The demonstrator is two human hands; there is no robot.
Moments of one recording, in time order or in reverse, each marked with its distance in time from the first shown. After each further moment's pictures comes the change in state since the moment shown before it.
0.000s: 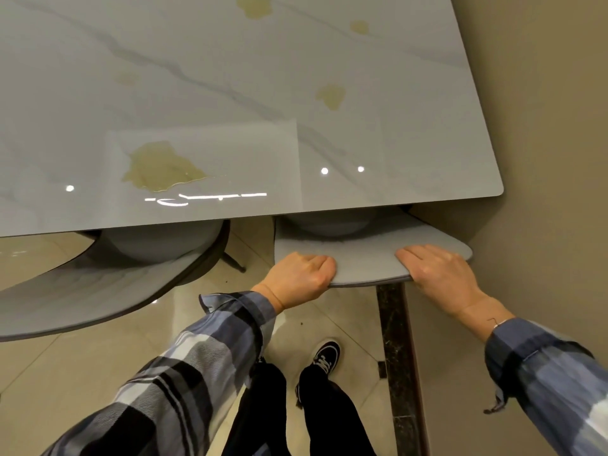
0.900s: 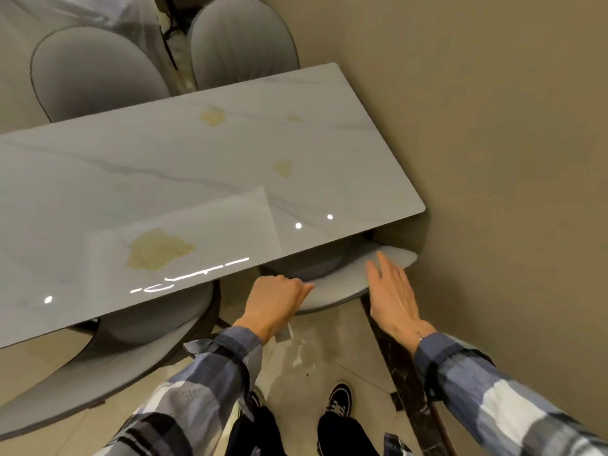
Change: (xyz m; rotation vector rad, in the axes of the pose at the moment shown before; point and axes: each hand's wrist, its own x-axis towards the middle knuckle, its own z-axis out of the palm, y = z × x) left_hand 0.018 0.034 -0.106 0.140 -0.390 -0.385; right_hand -0.016 -0.075 -0.035 0.103 -0.149 0.666
